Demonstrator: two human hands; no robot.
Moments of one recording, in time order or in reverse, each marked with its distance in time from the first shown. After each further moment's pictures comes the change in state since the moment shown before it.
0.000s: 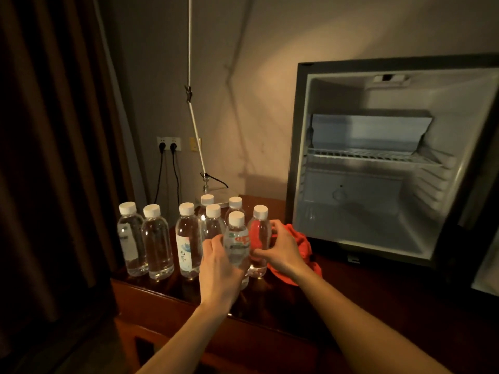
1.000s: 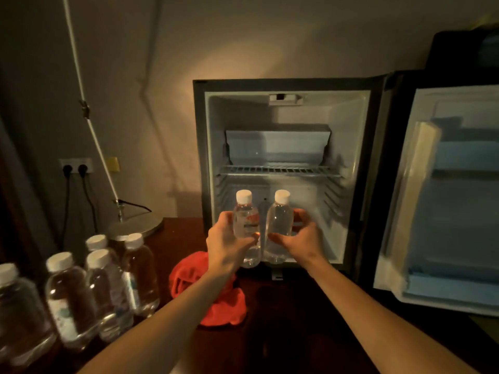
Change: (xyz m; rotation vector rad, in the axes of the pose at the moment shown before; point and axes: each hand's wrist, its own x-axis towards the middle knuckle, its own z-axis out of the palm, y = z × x) left_hand 0.055 0.173 0.113 -0.377 -0.187 0.141; right_hand 0.009 0.035 -0.211 -0.052 0.513 -0.013
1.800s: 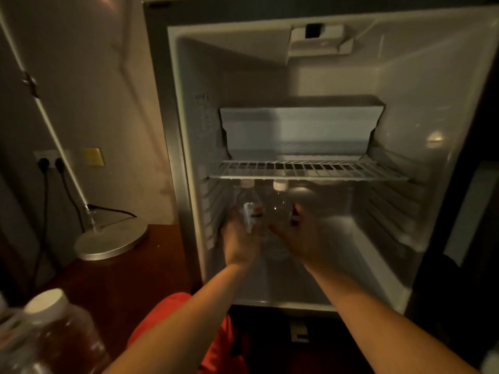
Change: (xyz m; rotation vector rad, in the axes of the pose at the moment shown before) left_hand 0.130 -0.075 0.121 -0.059 0.010 -0.145; right_hand 0.149 0.106 0.087 0.103 -0.048 -0.089
